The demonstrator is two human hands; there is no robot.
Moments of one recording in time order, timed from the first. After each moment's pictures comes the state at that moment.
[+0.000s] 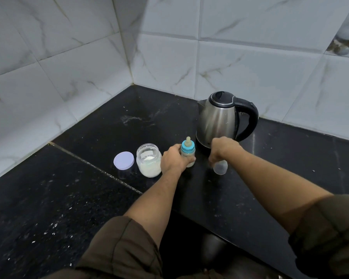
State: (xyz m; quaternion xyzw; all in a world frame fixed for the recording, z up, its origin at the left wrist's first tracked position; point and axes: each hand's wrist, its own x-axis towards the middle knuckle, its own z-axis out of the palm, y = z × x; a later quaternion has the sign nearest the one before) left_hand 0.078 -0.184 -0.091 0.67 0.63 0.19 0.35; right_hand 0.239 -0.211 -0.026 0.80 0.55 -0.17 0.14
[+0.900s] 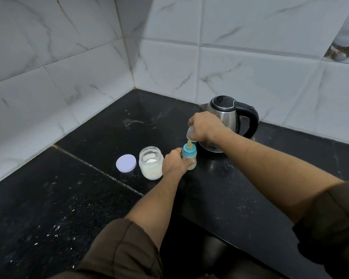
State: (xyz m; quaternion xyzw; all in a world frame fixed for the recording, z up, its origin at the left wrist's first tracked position) left_hand 0.073 -0.179 -0.094 0.68 0.61 0.17 0.37; right_hand 0.196 -0.181 0.040 0.75 0.65 -0.08 -0.02
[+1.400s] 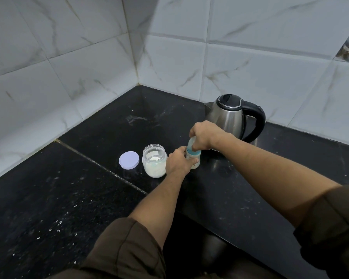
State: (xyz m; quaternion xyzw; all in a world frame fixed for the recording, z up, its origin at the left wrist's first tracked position) left_hand 0.071 -0.177 -0.103 0.68 0.60 0.19 0.38; right_hand 0.189 -0.179 0.017 0.71 0.69 -0.11 0.06
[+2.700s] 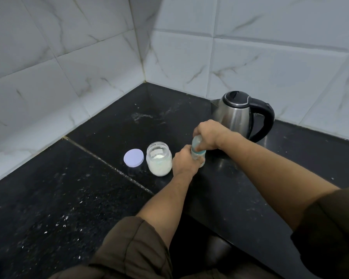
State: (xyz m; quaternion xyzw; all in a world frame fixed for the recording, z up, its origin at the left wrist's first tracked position) left_hand 0.078 -0.189 -0.103 0.67 0.63 0.20 0.34; right_hand 0.198 -0.172 0.000 0.67 0.73 -0.10 0.08
